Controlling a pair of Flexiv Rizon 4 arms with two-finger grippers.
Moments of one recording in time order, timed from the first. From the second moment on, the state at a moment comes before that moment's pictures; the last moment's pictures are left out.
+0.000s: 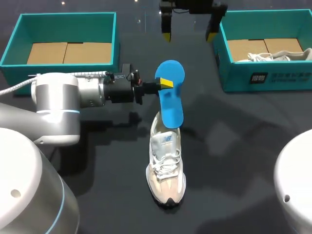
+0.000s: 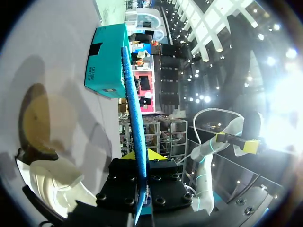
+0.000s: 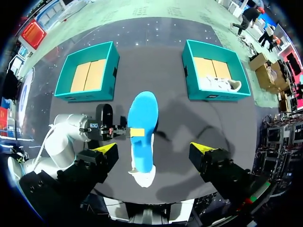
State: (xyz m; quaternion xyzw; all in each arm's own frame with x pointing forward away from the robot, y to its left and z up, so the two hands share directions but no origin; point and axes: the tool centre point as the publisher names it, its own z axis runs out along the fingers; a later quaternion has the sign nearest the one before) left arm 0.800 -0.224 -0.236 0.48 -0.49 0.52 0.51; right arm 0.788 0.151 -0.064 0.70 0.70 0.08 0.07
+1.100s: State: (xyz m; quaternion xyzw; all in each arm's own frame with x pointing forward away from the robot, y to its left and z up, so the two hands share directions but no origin) left arm 0.800 -0.224 -0.236 0.48 -0.49 0.52 0.51; right arm 0.789 0.132 -0.069 0.74 0.66 0.12 0.00
